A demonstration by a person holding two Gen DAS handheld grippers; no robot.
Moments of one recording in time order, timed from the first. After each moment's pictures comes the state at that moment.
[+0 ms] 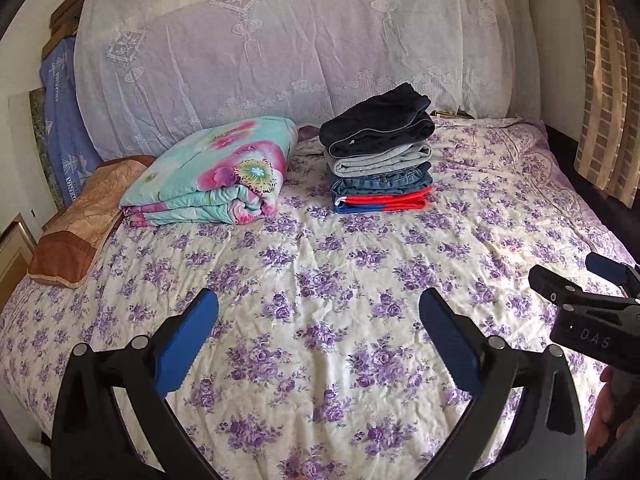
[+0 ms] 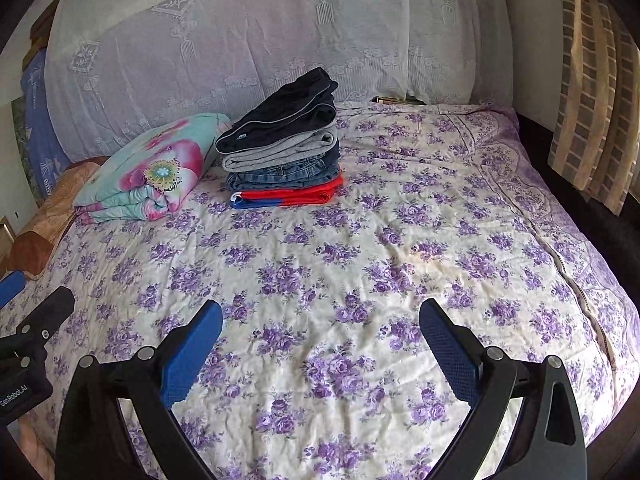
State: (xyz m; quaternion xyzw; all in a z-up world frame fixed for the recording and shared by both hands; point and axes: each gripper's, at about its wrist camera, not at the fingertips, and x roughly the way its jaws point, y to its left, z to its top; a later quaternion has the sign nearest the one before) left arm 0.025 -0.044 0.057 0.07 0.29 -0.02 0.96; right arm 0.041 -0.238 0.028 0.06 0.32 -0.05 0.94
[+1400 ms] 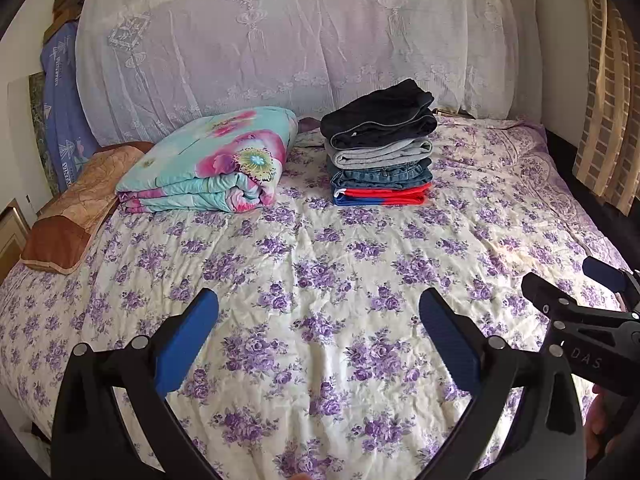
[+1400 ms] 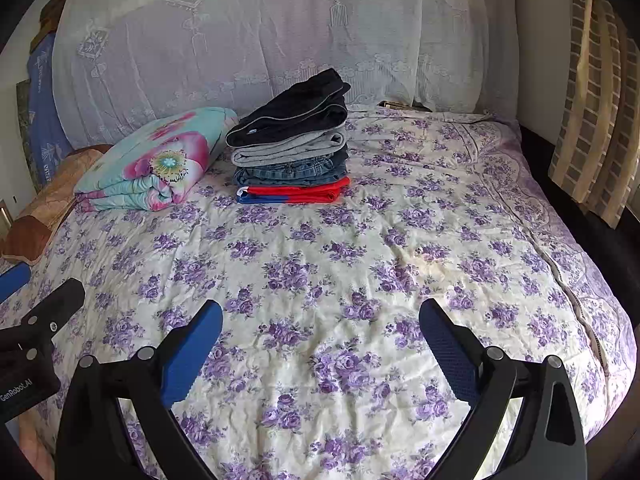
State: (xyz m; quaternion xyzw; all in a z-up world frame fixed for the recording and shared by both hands) left arm 0.027 -0.038 0.051 0.05 0.30 -0.02 0.95; right arm 0.035 -0.225 0.029 0.05 0.32 -0.06 0.95
